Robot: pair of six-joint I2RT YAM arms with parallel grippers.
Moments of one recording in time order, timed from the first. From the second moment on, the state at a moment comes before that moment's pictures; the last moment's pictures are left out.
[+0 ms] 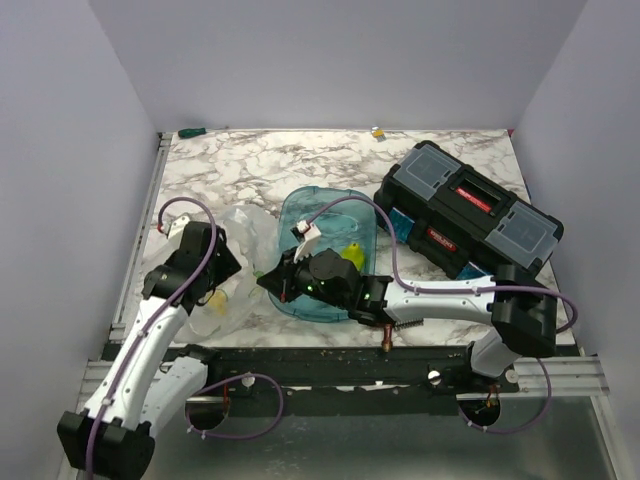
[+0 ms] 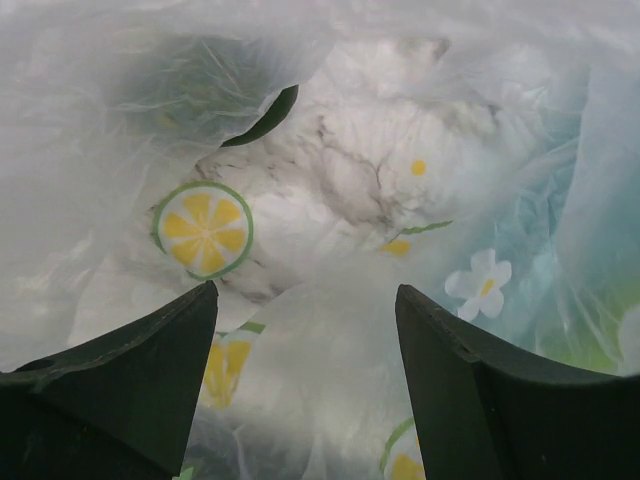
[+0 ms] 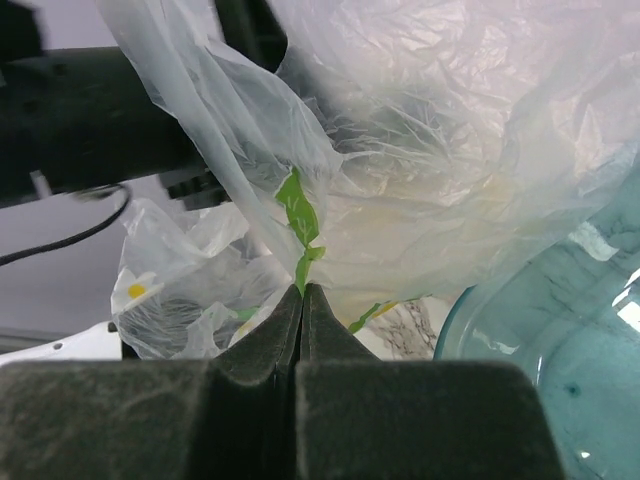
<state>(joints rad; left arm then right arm) -0.30 0.77 0.79 -0.90 -0.34 -0.78 1.24 1.61 1.00 0.40 0.17 0.68</state>
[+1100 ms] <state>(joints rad) -0.03 1.27 0.73 -0.68 -0.24 -0.91 1.24 1.58 1.09 0.41 0.11 0.71</state>
